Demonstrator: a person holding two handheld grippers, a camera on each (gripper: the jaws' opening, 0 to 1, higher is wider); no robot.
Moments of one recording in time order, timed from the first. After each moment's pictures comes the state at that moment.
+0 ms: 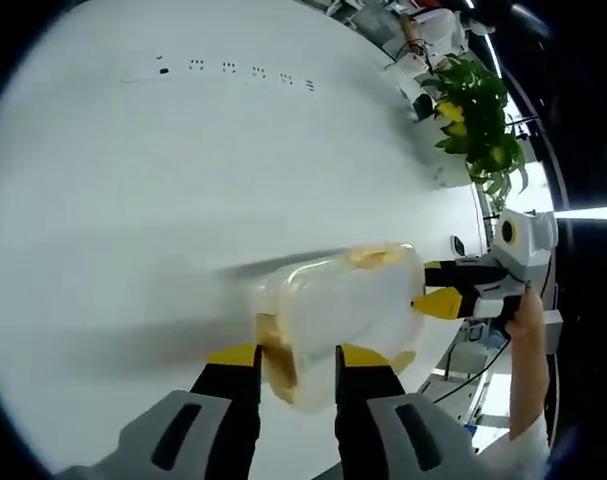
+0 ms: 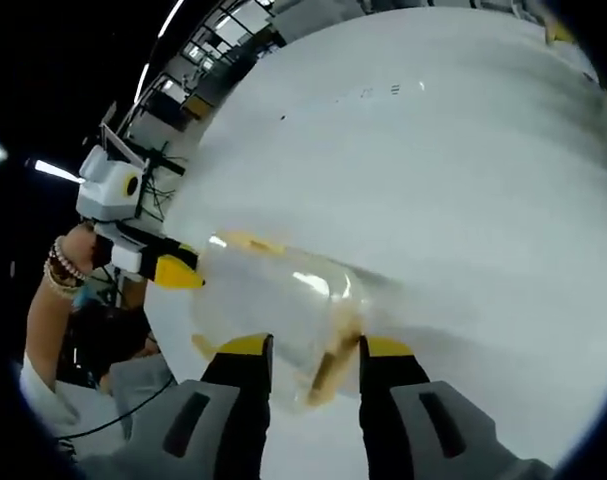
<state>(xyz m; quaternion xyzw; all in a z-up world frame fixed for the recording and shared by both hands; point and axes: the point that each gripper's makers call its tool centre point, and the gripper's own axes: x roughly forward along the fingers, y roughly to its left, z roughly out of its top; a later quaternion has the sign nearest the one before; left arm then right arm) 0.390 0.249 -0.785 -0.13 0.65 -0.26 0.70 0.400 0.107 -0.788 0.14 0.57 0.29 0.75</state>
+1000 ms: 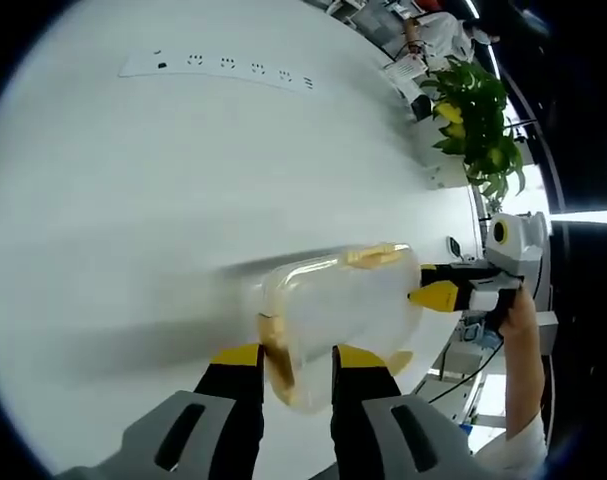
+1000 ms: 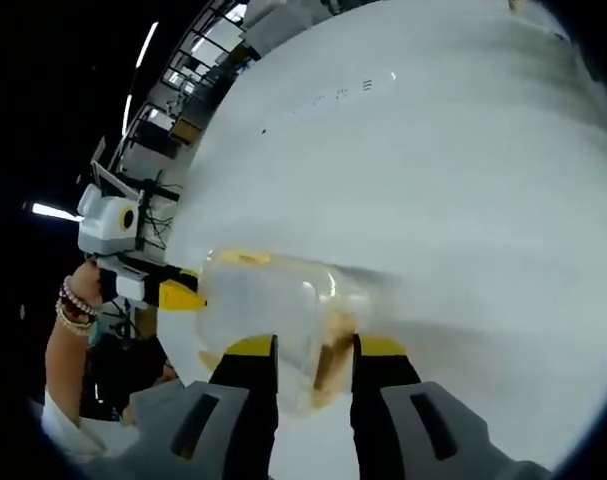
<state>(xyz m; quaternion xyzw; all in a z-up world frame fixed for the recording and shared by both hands) 0.394 0.252 -0.781 -0.13 0.65 -0.27 0.70 0.398 0.106 -0.788 0.21 0.59 0.24 0.74</state>
